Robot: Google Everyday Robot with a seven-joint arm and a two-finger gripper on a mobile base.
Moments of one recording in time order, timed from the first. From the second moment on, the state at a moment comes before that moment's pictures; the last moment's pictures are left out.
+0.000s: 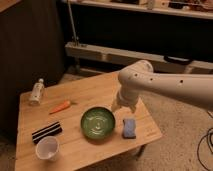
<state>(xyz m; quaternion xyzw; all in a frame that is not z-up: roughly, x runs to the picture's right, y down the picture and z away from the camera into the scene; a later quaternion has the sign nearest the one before) 0.091 0.121 0.730 -0.25 0.19 0.69 0.65</state>
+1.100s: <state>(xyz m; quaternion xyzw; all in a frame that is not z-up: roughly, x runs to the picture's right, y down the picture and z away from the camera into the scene) 0.148 0.187 0.795 -0.24 0.18 0.71 0.64</state>
